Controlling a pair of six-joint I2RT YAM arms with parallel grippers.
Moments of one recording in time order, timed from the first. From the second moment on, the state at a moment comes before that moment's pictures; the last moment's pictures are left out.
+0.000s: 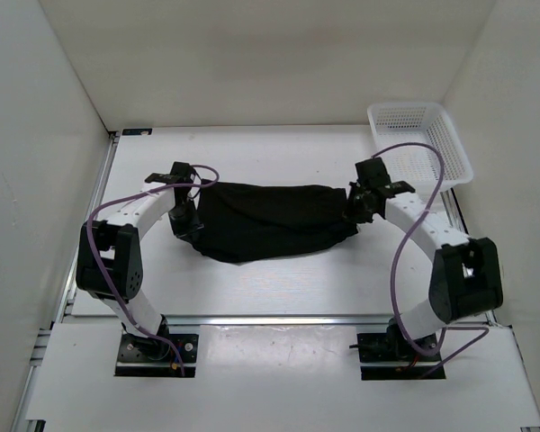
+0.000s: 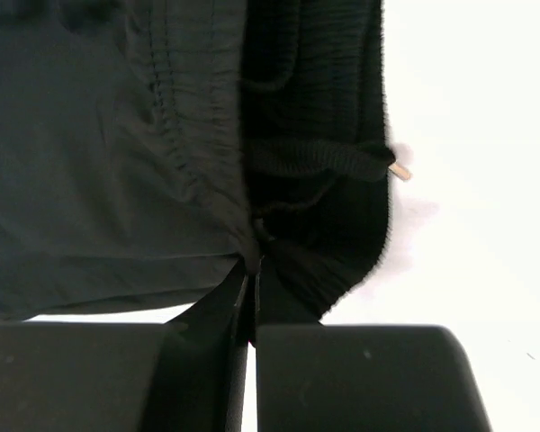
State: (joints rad) left arm -0.20 1.66 1.17 -0.91 -0.02 -0.50; right arm 0.31 1.53 1.07 -0.57 -0.01 0.52
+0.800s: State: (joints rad) left arm -0.20 1.65 1.15 -0.93 -0.01 -0.49; right arm 0.25 1.18 0.82 -0.79 0.03 0.62
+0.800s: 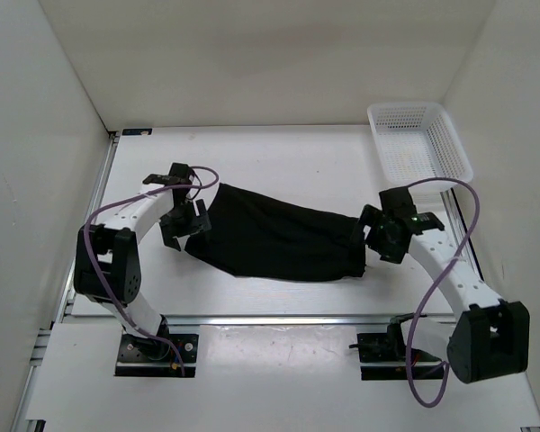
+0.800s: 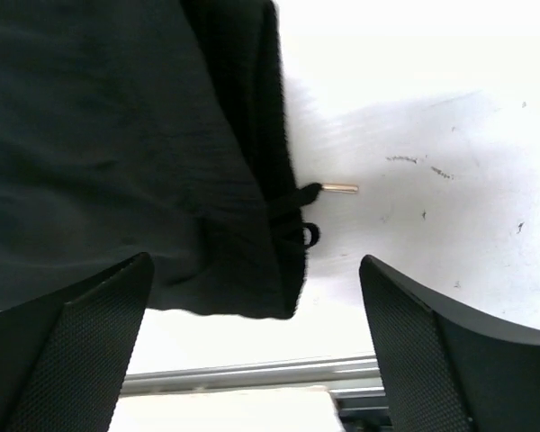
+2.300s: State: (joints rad) left arm -0.10 1.72 1.23 -0.92 0.05 -0.51; right arm 0.17 1.25 0.90 -0.32 0.02 0.69
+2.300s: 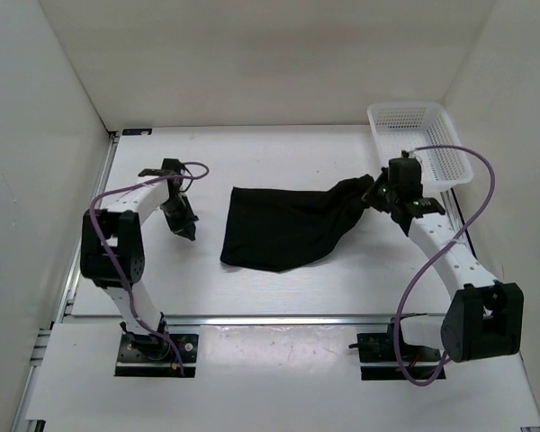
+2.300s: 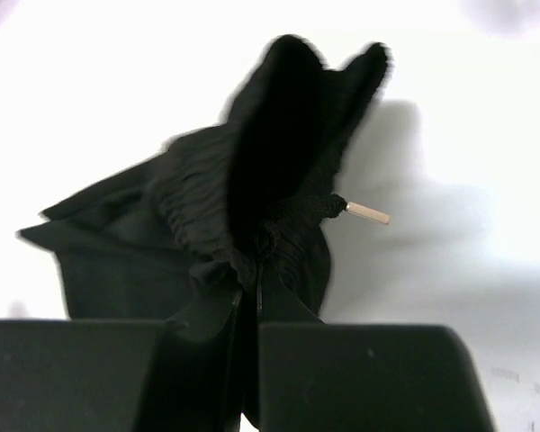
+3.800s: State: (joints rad) left arm -0.22 1.96 1.31 -0.87 0.18 -0.60; right arm 0.95 2.05 1.84 -0.61 0.16 0.47
